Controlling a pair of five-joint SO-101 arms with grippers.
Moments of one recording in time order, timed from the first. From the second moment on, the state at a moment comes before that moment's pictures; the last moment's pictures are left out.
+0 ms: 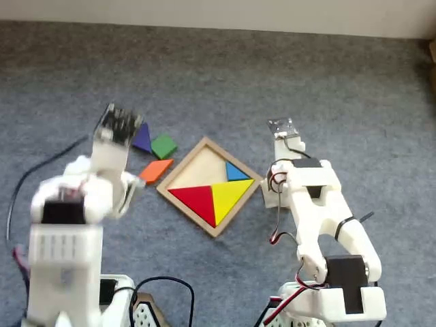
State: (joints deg) left arm -6.3 -49.5 41.2 74.6 -16.8; right arm -8.9 -7.0 42.9 49.6 12.2
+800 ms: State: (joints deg) left arm -1.3 33.5 -19.6 74.5 -24.9; right arm -8.8 -7.0 42.9 49.6 12.2
